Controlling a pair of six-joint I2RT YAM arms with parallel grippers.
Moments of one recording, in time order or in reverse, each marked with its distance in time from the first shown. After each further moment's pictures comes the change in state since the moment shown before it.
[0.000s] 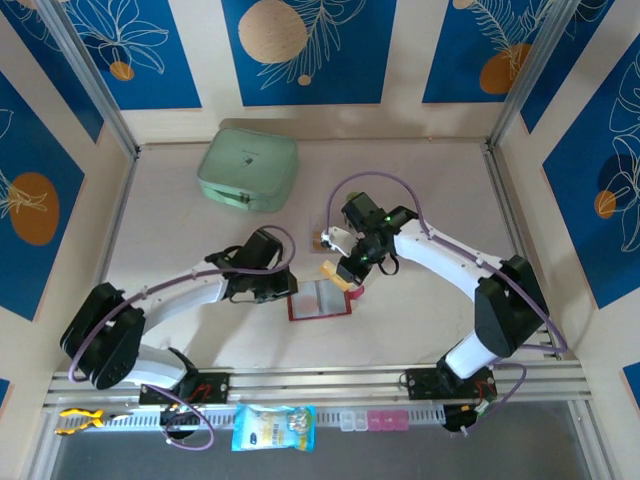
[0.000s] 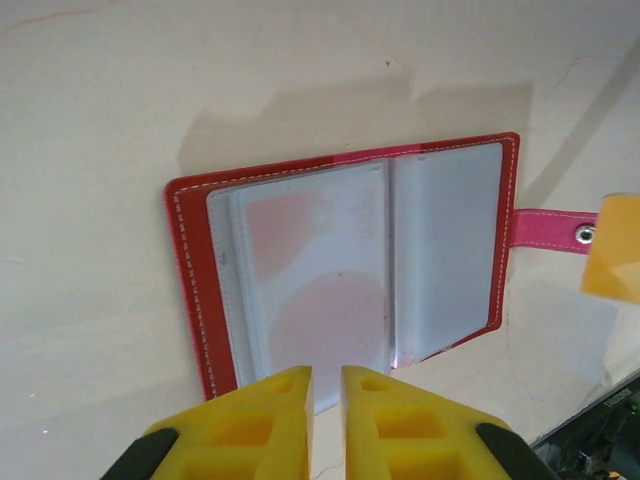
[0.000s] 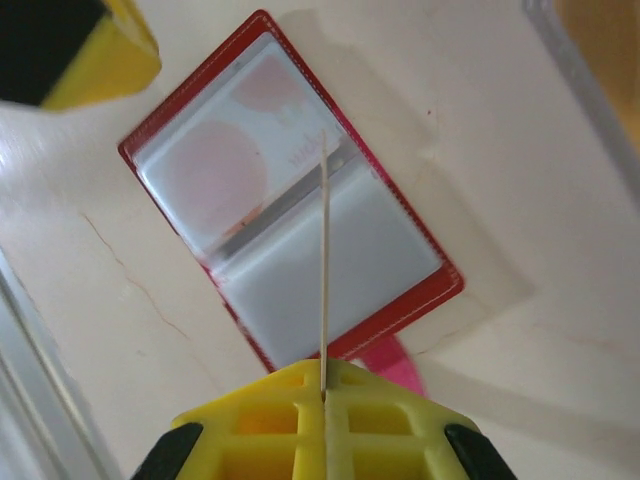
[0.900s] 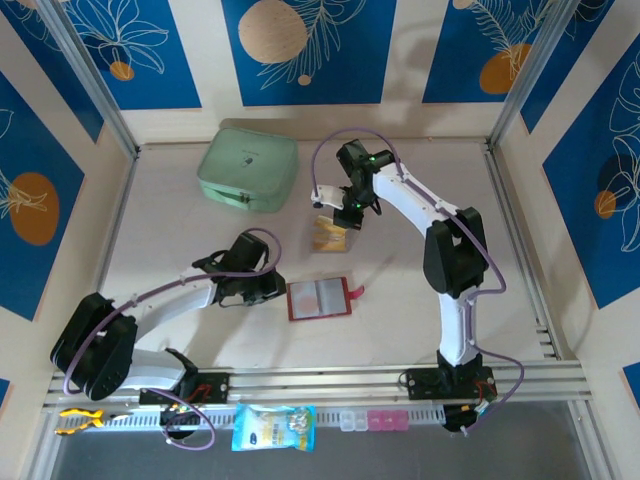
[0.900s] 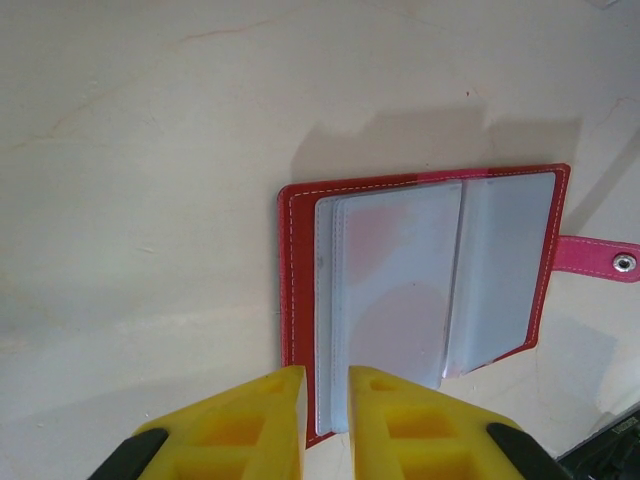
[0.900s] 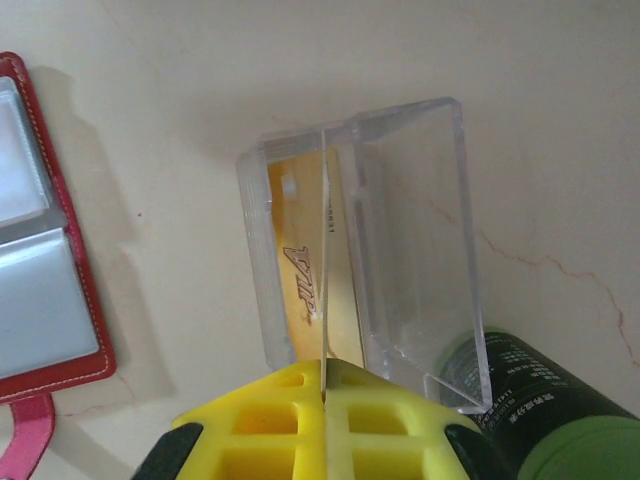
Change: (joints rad) left arm 0.078 -0.063 -0.080 0.015 0.005 -0.004; right arm -0.170 0.490 0.625 -0.182 0.024 -0.559
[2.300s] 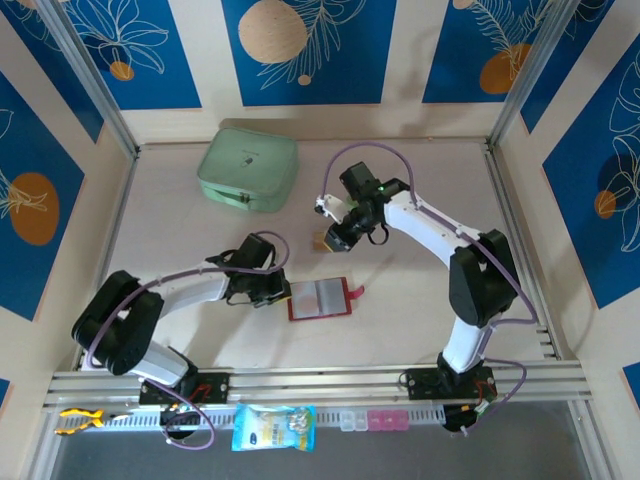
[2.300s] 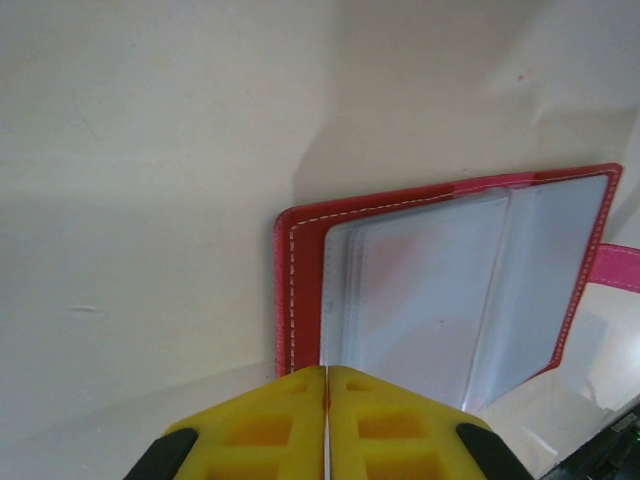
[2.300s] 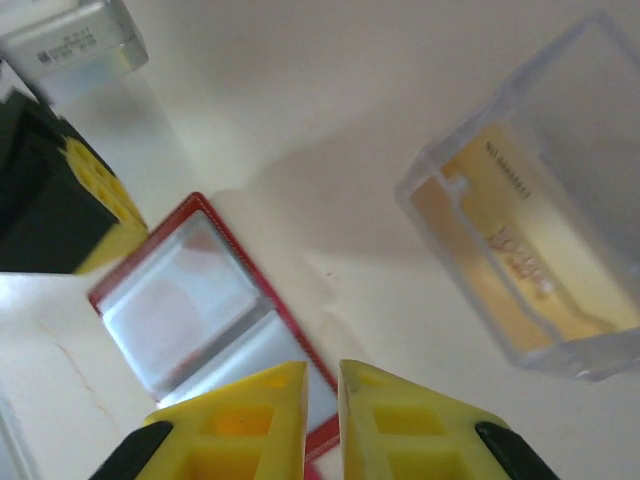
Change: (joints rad) left arm 0.004 0.164 0.000 0.109 0.083 -0.010; right arm 0.073 -0.294 -0.408 0.245 -0.134 0.669
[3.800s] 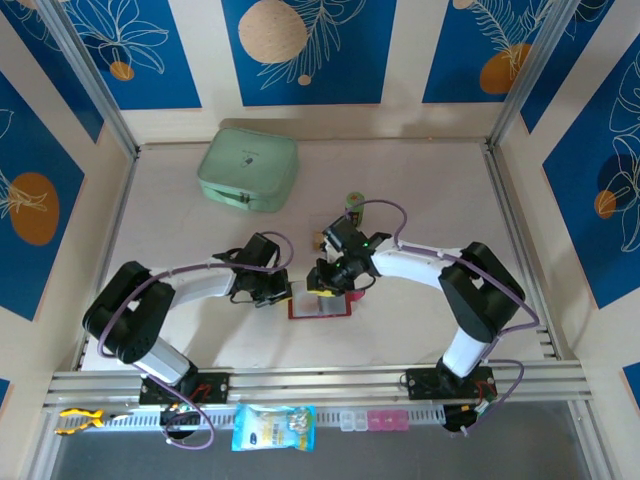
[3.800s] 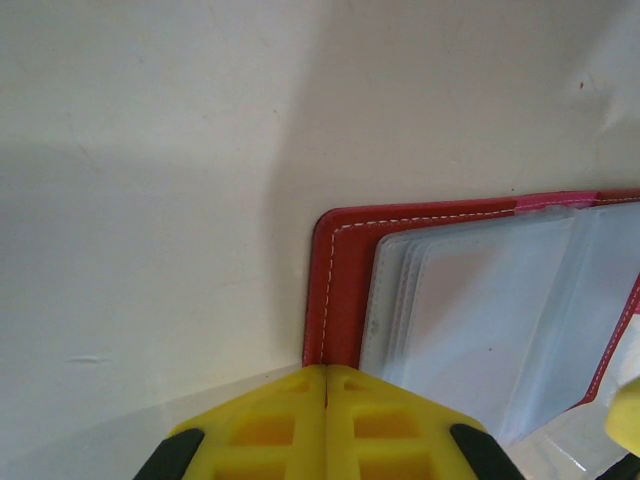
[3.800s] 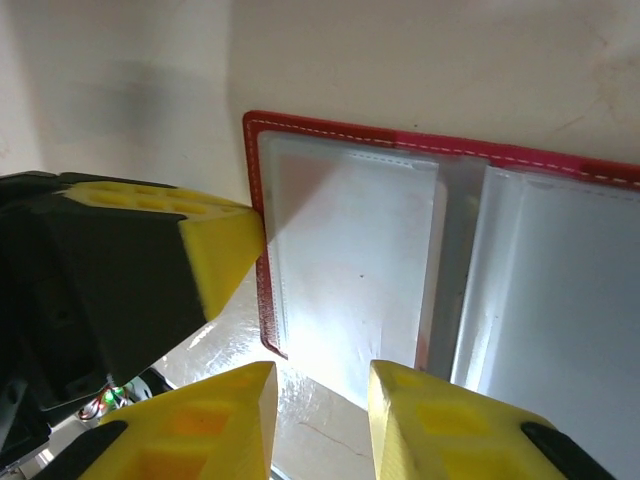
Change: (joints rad) left arm -0.011 0.067 0.031 -0.008 -0.015 0.013; right arm 0.207 -0.061 -0.409 0.413 -0.064 1.065
